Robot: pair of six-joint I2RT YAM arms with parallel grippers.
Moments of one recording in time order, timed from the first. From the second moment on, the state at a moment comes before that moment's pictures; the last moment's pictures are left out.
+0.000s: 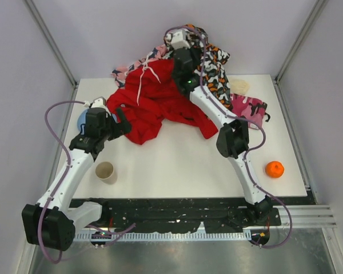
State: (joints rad) left arm -0.19 1.07 0.90 -0.43 -0.04 -0.50; right arm 0.59 2.46 2.43 0.11 0.93 -0.65
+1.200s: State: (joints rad) left arm -0.19 0.97 0.95 -0.61 -0.39 -0.63; right arm 0.82 1.99 2.03 -0.31 0.37 -0.53
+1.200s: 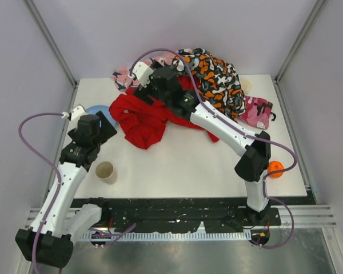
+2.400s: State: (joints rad) left arm -0.19 0.80 0.77 -0.64 -0.53 -0.68; right arm 0.74 2.63 2.41 -0.24 0.77 -0.36
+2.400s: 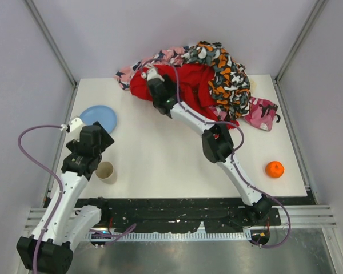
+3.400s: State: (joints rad) left arm -0.24 1.95 1.50 -0.23 0.28 -0.64; right arm 0.19 2.48 2.41 -0.41 0.42 0.12
